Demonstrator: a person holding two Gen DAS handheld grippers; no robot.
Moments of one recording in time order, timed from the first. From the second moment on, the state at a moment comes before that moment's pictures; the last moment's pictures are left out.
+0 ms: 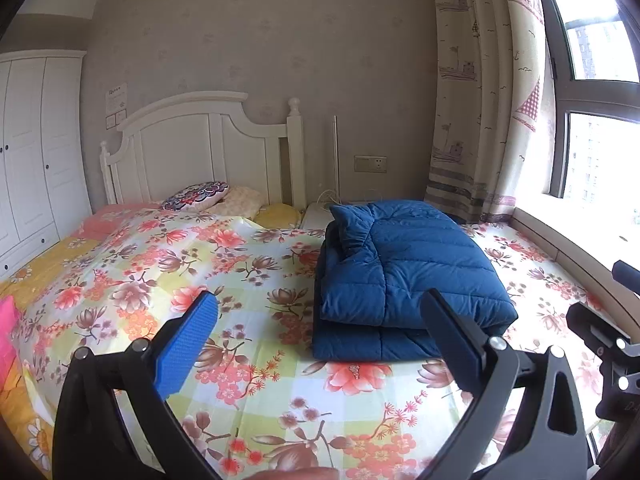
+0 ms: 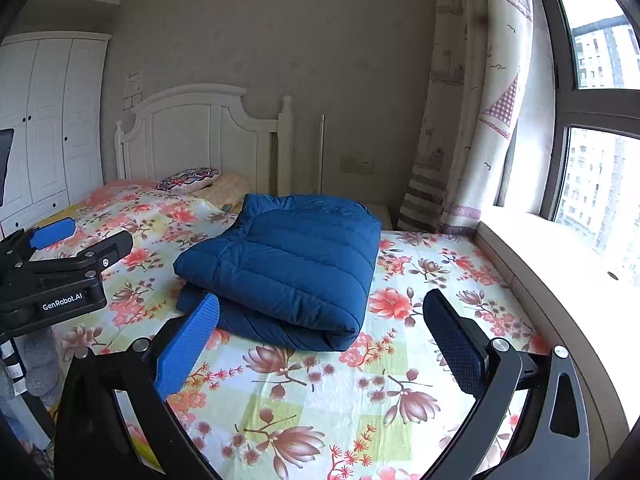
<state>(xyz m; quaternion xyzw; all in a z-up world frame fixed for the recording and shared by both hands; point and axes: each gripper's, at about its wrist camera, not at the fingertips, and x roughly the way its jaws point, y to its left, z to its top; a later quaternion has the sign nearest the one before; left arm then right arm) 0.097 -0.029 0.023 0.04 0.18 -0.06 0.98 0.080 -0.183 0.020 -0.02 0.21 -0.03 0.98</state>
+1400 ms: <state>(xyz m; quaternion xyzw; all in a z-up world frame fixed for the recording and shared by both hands) 0.094 -0.031 0.020 0.05 0.19 -0.07 0.98 0.076 -0.182 0.025 -0.02 0.21 -0.03 0.98</state>
